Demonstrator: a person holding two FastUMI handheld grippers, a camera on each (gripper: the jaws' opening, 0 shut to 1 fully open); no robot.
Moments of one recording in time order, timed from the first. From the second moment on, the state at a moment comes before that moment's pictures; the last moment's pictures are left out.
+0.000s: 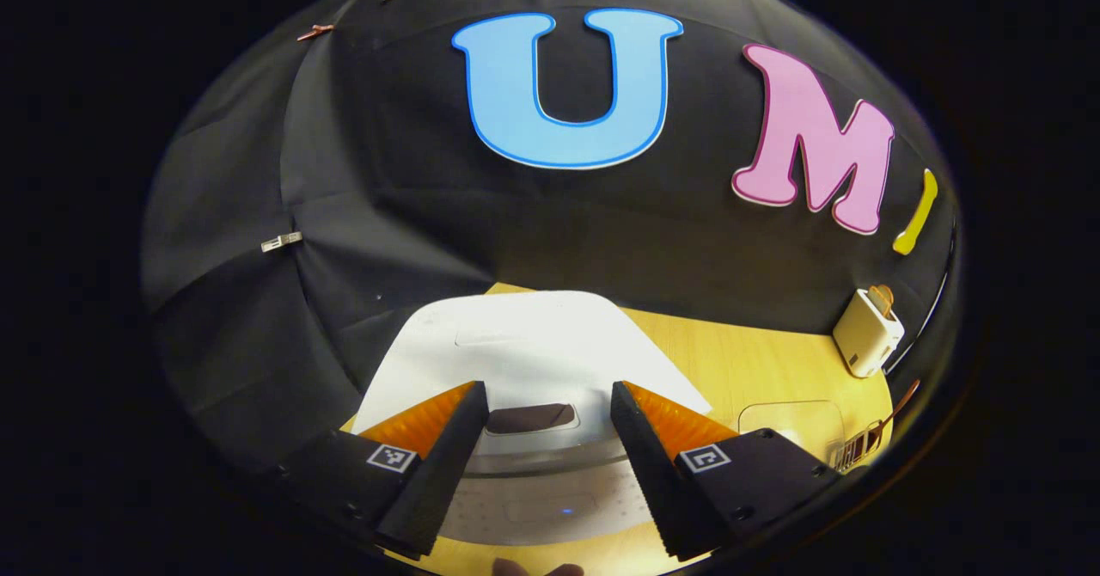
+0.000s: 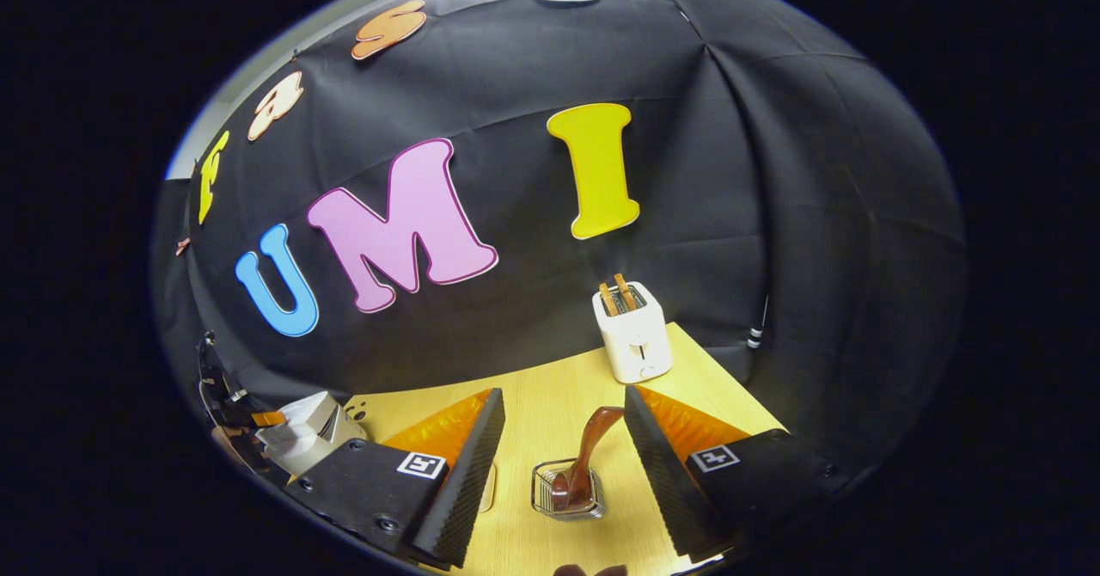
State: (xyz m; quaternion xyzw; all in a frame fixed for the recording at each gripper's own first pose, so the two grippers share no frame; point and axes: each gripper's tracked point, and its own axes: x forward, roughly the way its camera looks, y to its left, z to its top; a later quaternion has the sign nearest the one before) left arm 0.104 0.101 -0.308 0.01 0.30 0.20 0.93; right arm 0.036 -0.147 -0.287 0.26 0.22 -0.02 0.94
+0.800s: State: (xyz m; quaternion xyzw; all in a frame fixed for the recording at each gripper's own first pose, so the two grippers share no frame) left arm 0.095 0.110 -0.331 0.02 0.32 0.20 0.92; right arm 0.039 -0.123 -0.277 0.25 0.22 0.01 0.94
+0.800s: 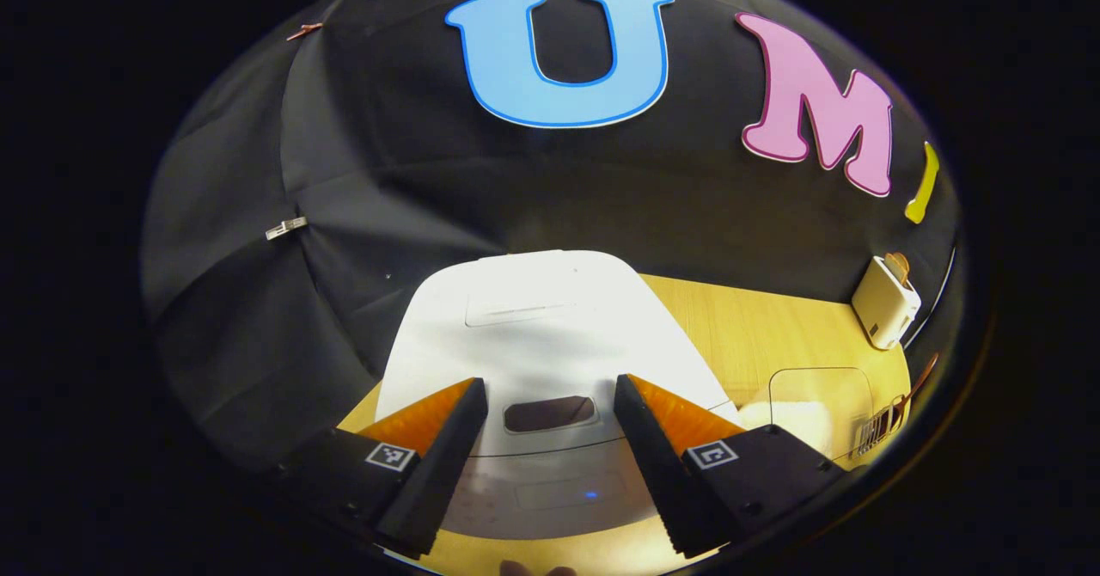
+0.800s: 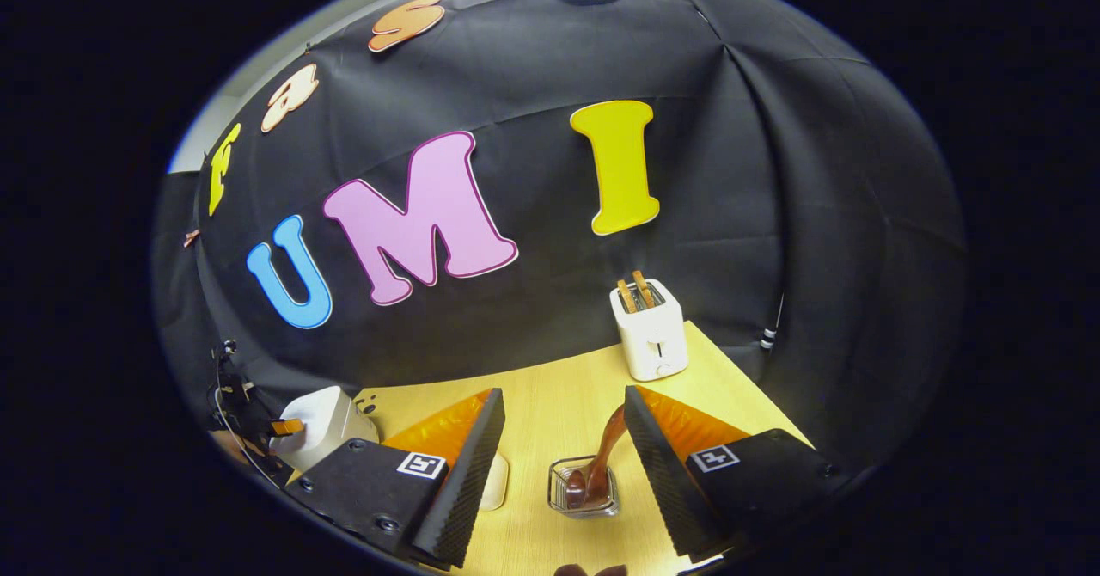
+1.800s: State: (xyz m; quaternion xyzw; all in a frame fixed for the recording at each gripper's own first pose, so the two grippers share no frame) left arm 0.087 0.018 -0.143 0.00 0.08 0.05 1.00; right arm 0.067 -0.045 -0.151 0.02 0.07 0.07 0.99
